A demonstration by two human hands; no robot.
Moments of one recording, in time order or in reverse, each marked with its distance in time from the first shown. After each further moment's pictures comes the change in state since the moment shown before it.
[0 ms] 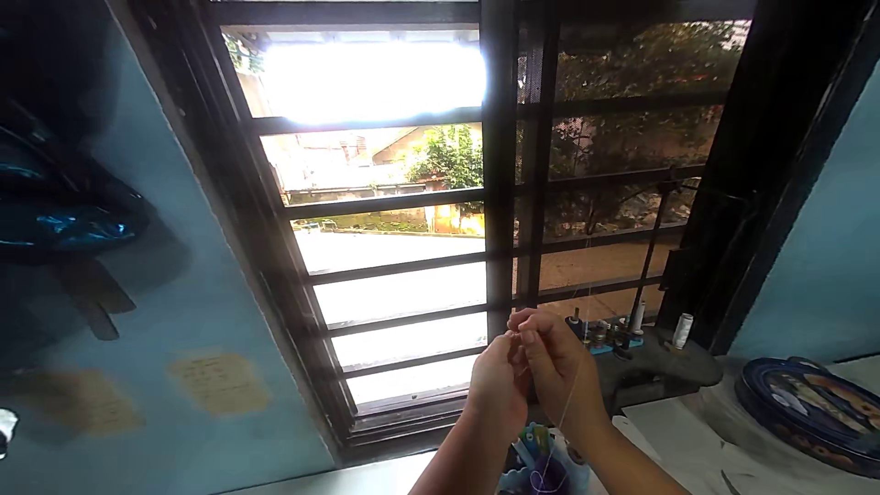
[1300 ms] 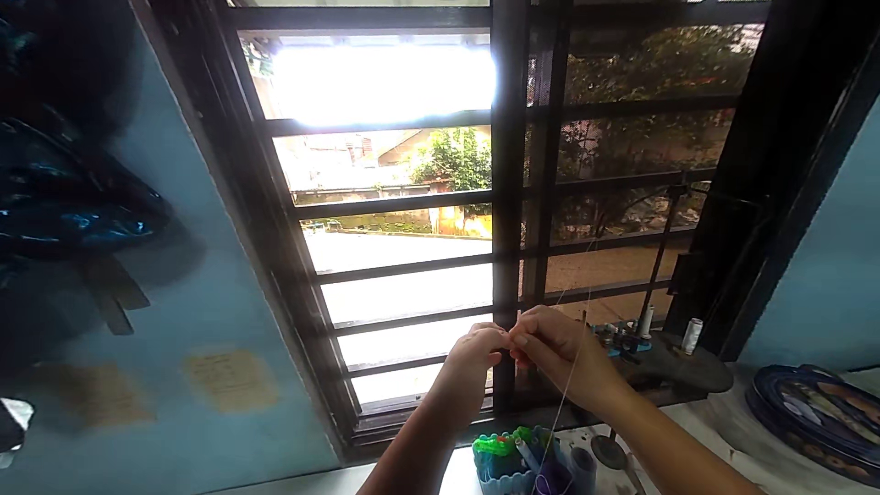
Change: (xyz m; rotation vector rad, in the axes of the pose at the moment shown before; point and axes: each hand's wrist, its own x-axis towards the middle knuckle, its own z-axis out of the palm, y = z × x) left_hand 0.001 0.043 -0.037 0.480 -0.194 0.180; right_hand 0.030 0.001 -0.025 0.088 -0.427 0.067
